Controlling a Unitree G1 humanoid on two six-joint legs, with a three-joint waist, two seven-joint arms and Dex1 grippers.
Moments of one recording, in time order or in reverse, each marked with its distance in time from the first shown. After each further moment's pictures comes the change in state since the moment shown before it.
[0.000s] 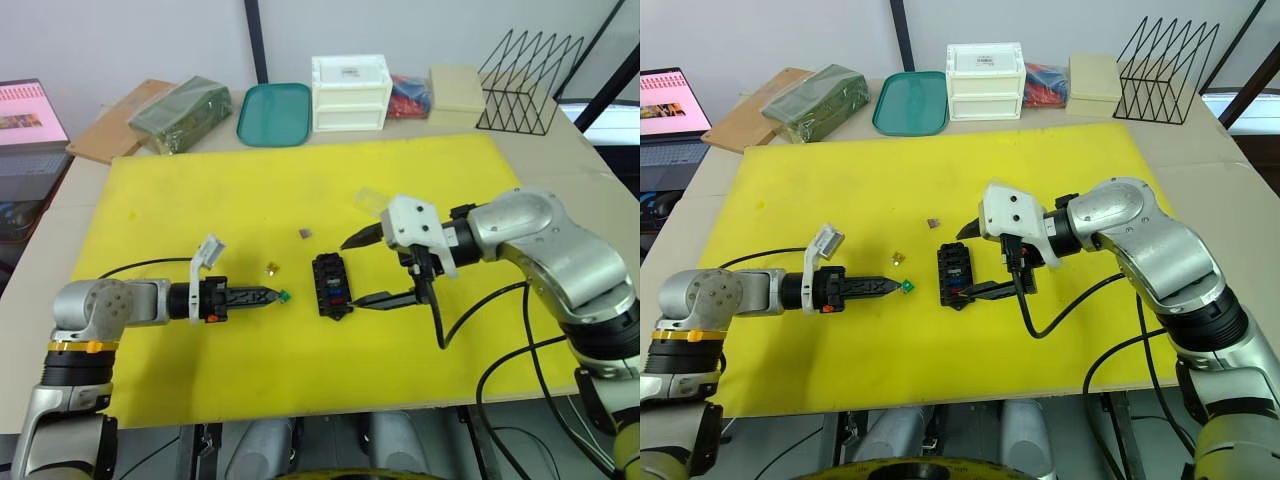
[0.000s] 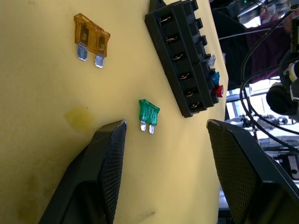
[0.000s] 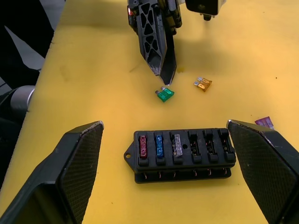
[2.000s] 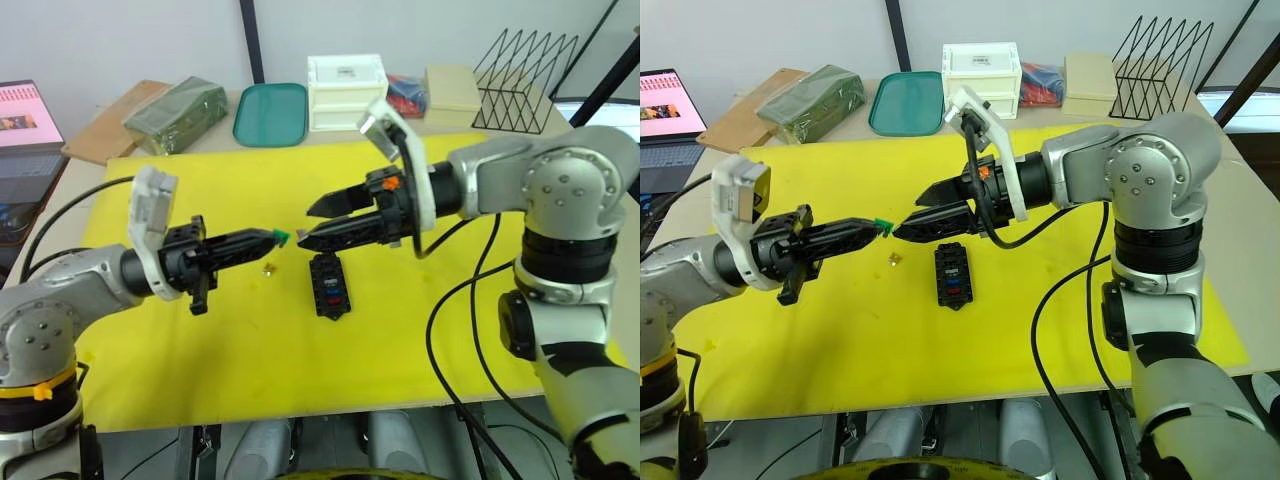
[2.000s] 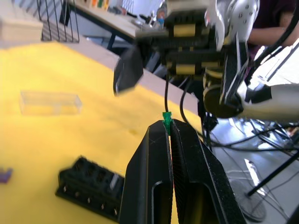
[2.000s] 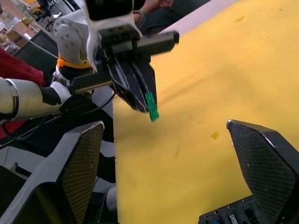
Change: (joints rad) left arm 0.047 0.033 0.251 -0.507 -0.308 -0.317 0.127; right arm -0.378 0.375 -0.292 0.254 0.468 0.868 -0.390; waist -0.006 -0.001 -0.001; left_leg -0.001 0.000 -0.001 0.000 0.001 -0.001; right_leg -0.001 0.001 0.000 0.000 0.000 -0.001
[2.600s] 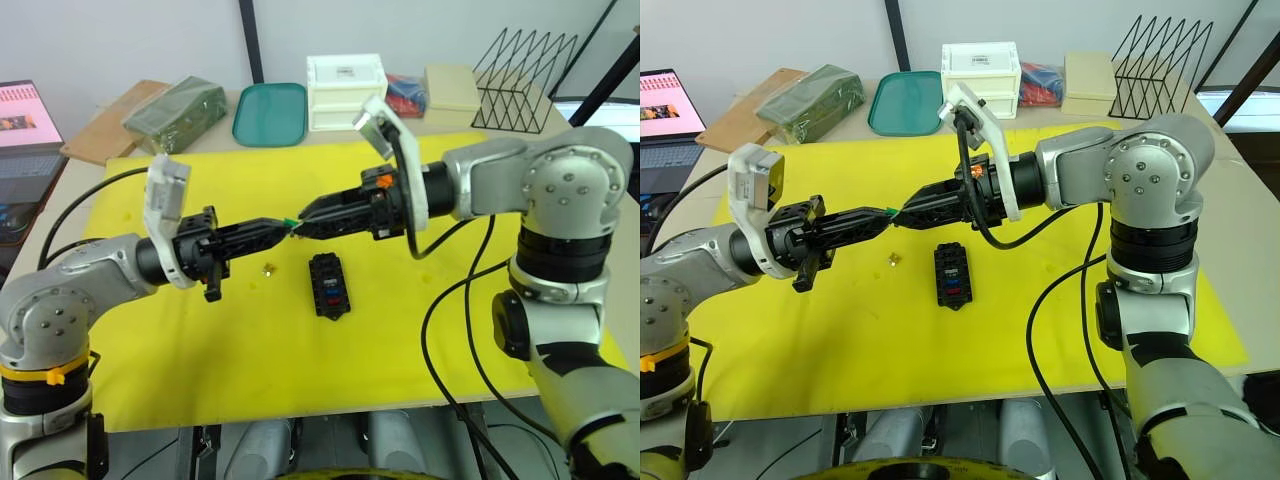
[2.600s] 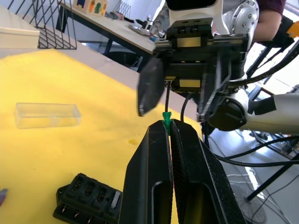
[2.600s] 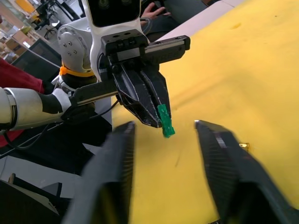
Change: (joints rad) left arm -0.037 -0.003 -0.062 0.036 -0.019 -0.036 0.037; right arm 0.000 0.004 -0.021 0.001 0.109 0.000 -0.122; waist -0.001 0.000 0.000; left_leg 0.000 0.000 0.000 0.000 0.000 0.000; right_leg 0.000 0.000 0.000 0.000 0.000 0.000
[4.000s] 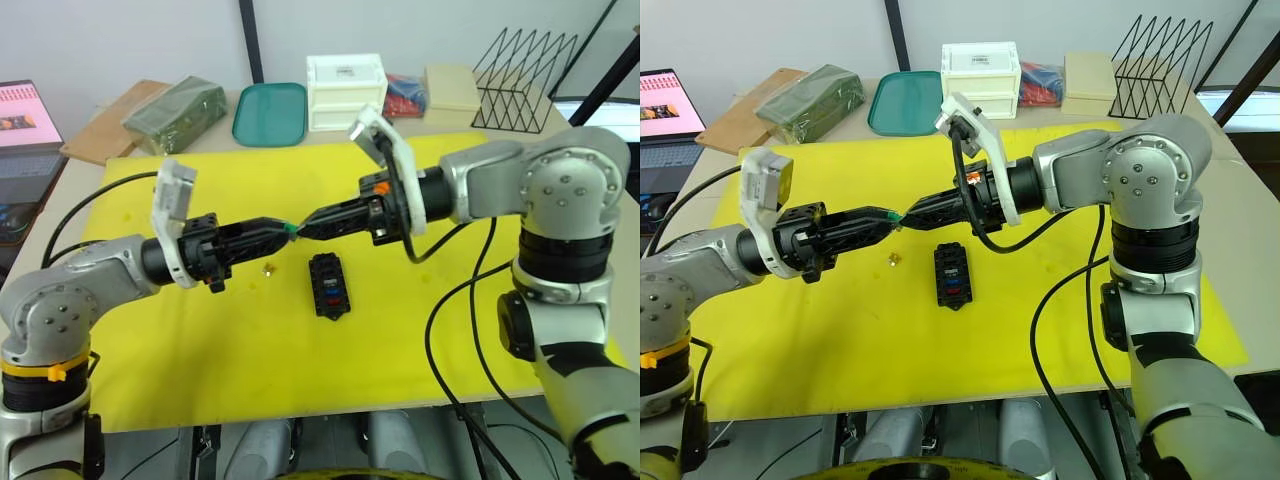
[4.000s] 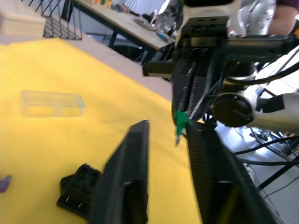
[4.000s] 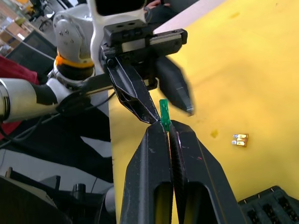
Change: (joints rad) left arm -0.002 0.044 -0.040 0.039 -0.008 0.015 0.033; right arm 0.001 -0.062 0.083 -0.014 0.010 -0.034 0.009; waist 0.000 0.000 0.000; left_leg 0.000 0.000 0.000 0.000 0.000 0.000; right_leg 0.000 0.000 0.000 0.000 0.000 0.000
